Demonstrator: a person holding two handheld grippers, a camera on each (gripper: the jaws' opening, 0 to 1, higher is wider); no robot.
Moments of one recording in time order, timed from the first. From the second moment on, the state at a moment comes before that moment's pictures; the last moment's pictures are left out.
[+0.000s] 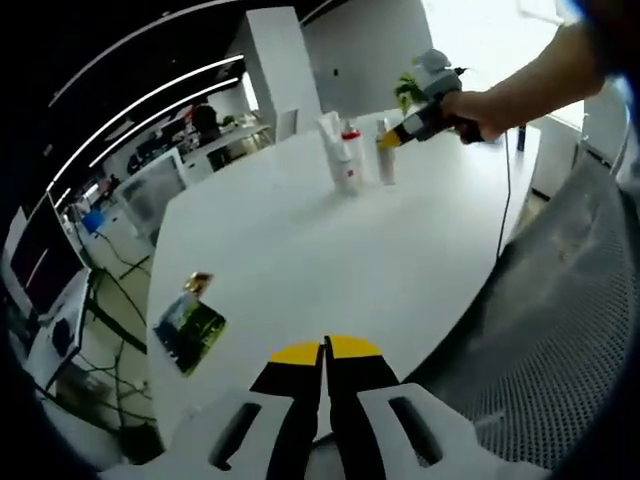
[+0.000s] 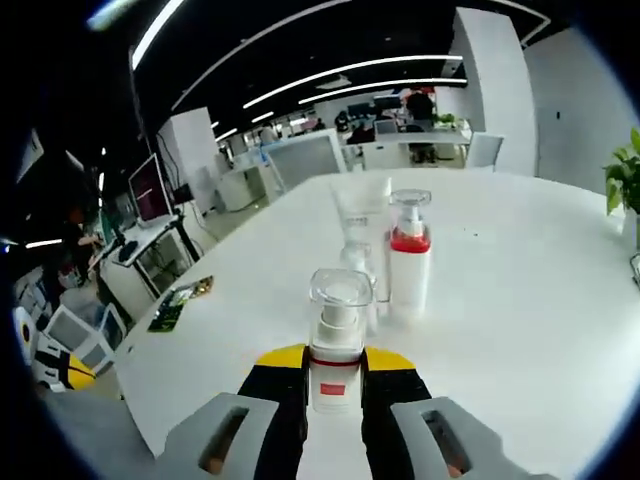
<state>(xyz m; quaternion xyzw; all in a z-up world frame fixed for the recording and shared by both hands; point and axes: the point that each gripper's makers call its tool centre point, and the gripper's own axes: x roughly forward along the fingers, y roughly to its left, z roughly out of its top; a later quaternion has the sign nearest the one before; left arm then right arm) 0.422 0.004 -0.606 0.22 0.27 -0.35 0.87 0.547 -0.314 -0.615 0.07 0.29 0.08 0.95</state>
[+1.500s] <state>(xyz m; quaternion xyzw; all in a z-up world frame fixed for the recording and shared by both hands) 0.421 0.009 -0.613 0.25 0.27 -0.35 0.86 0.610 -0.344 -0.650 0.00 0.26 0.00 0.97</state>
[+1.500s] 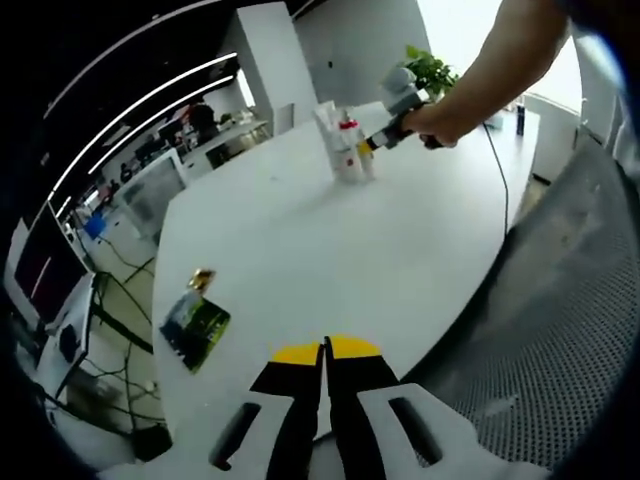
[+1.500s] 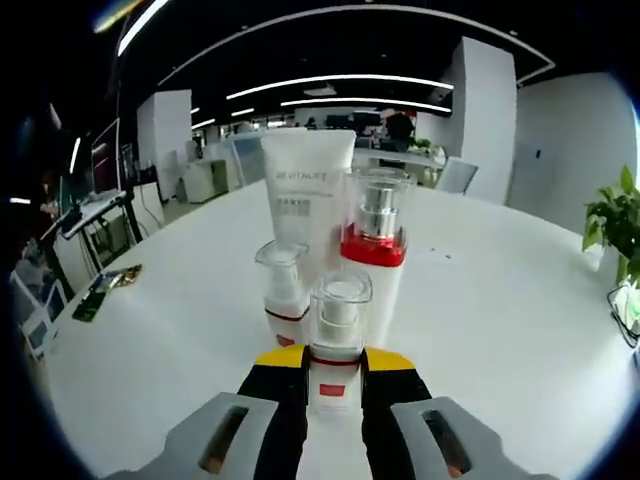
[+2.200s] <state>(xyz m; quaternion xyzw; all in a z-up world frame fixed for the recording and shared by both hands) 0.420 0.011 -0.616 0.26 0.28 -0.34 0.86 0.611 -0.348 -0.650 -0.02 0.25 -0.03 0.97</state>
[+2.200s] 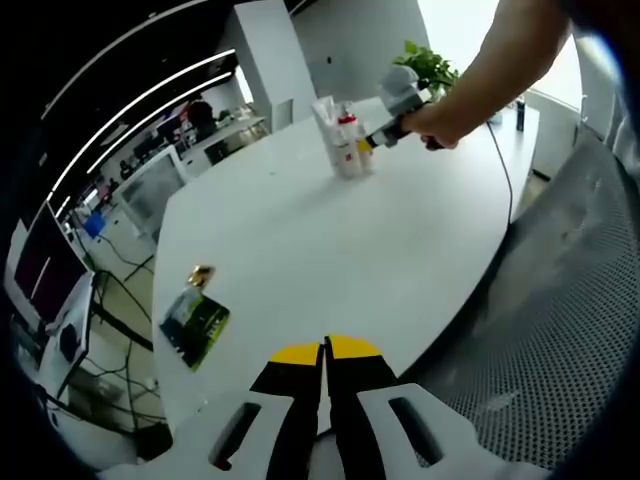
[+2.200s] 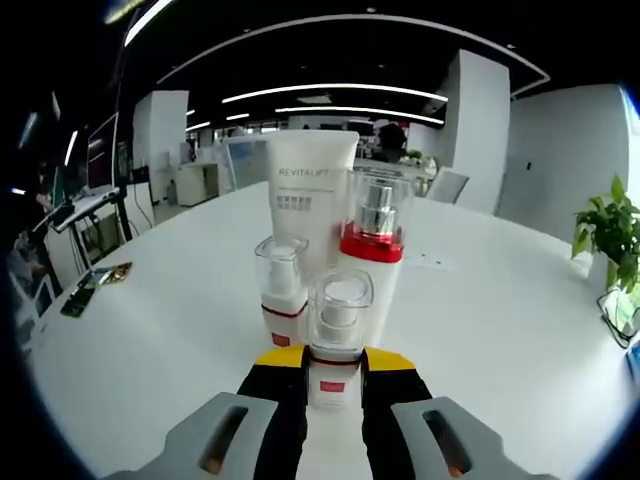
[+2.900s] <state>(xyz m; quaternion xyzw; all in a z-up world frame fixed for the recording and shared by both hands) 0.420 0.013 -0.619 0.26 0.29 -0.34 0.86 0.622 -0.352 -0.651 -0.01 0.26 -0.06 0.96</state>
